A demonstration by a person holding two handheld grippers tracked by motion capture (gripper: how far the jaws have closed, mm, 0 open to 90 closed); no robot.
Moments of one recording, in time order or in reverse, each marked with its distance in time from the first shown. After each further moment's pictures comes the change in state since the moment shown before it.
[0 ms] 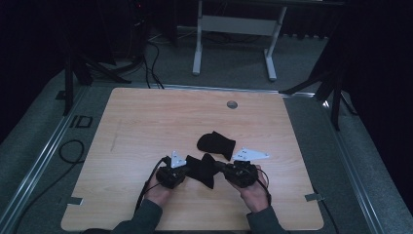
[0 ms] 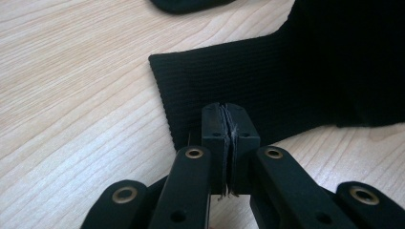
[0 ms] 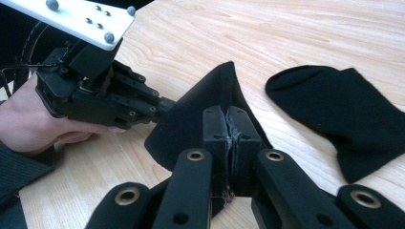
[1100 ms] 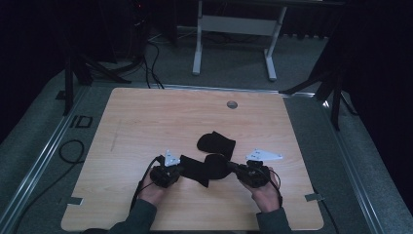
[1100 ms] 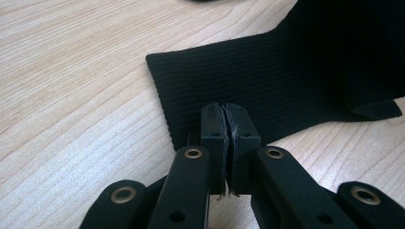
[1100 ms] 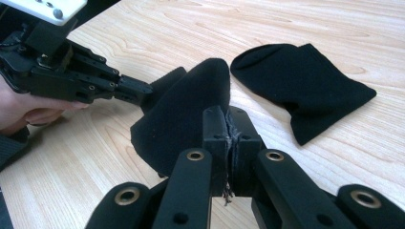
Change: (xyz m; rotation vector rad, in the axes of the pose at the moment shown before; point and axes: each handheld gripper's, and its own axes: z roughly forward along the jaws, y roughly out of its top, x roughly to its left) left arm 0.014 -0.005 -0.009 0.019 0.009 -0.023; right arm -0.025 -0.014 -0.020 0.017 -0.048 0.057
